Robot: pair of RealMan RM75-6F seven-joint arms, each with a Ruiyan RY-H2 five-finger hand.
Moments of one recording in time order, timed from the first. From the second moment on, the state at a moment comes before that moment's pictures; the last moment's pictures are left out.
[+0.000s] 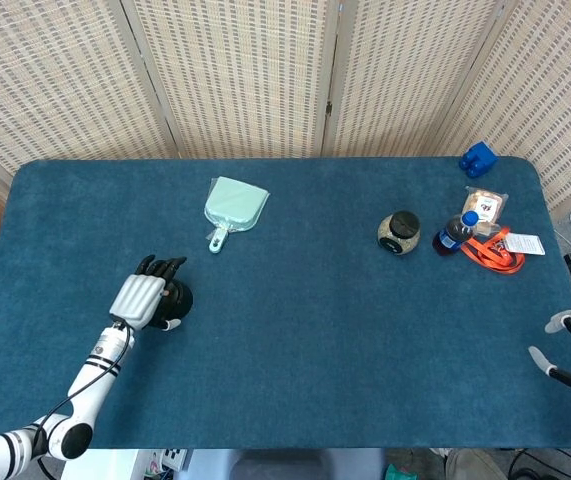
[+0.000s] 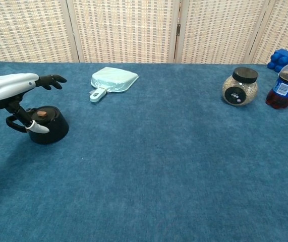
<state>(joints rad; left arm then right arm) -0.59 -1.48 -0.20 -1.47 1.15 0.99 0.28 -0.02 -1.21 0.11 -1.41 -1.52 1.67 0.09</state>
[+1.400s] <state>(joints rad) -0.73 -1.51 -0.30 -1.14 0.77 0.87 0.39 -0.03 -1.22 0.10 -1.41 -1.52 1.67 0.10</state>
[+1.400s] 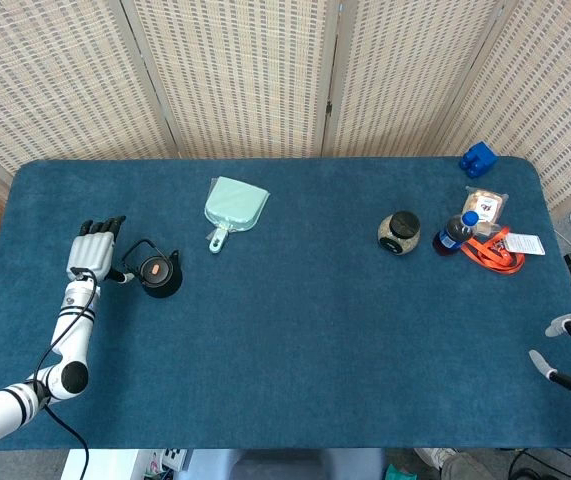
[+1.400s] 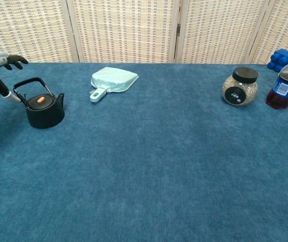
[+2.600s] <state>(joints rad) -0.80 -1.48 -0.26 -1.19 0.62 0.74 0.35 -0.03 -1.22 0.10 -1.39 -1.51 1.65 0.12</state>
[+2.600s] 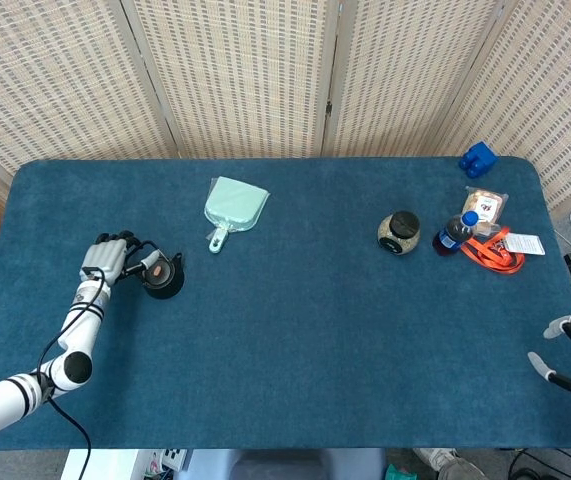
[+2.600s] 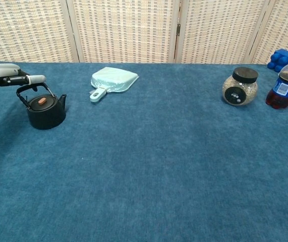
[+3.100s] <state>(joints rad) -0.77 -1.40 -0.25 -1.38 0.73 0.78 0.28 -0.04 -1.23 0.10 -1.38 -1.52 1.66 0.13</state>
